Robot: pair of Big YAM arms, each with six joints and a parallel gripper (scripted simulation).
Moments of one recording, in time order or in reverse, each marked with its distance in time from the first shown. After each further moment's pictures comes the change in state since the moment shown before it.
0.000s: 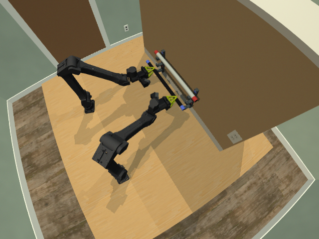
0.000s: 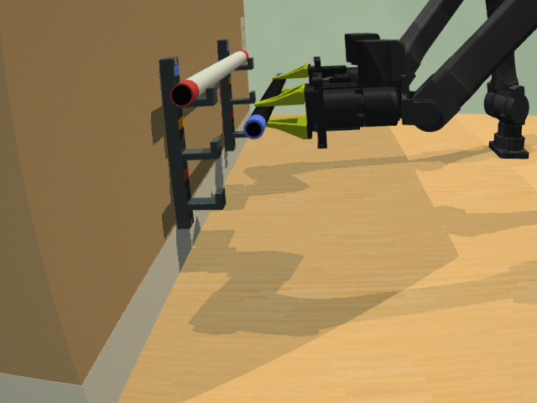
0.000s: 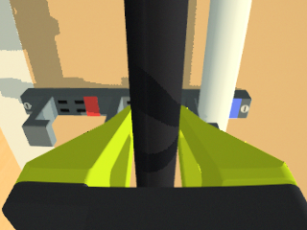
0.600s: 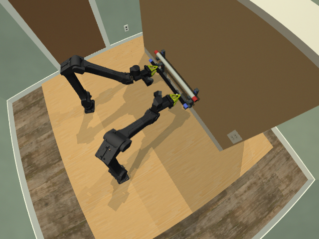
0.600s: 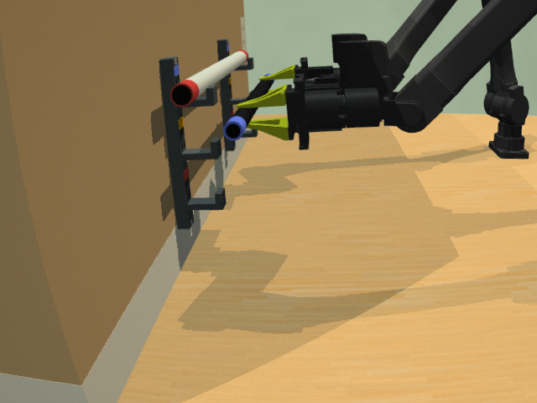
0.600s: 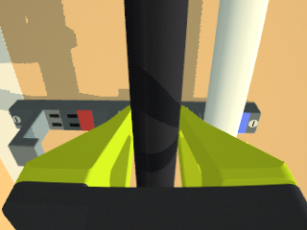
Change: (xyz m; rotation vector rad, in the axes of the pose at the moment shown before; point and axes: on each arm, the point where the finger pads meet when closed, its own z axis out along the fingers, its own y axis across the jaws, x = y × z) left arm 0.000 0.000 0.026 -0.003 0.002 0.000; right arm 0.000 0.000 0.026 -0.001 0.002 0.000
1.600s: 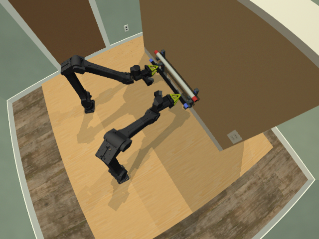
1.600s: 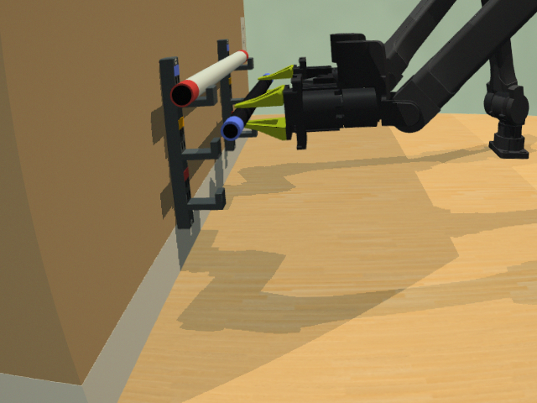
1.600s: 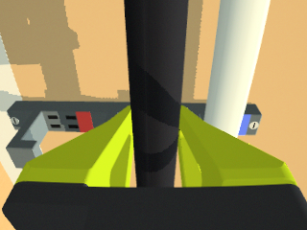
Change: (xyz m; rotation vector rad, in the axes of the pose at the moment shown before) left arm 0.000 0.000 0.003 -0.001 0.000 0.000; right arm 0.000 -0.001 0.003 -0.001 0.001 -0.001
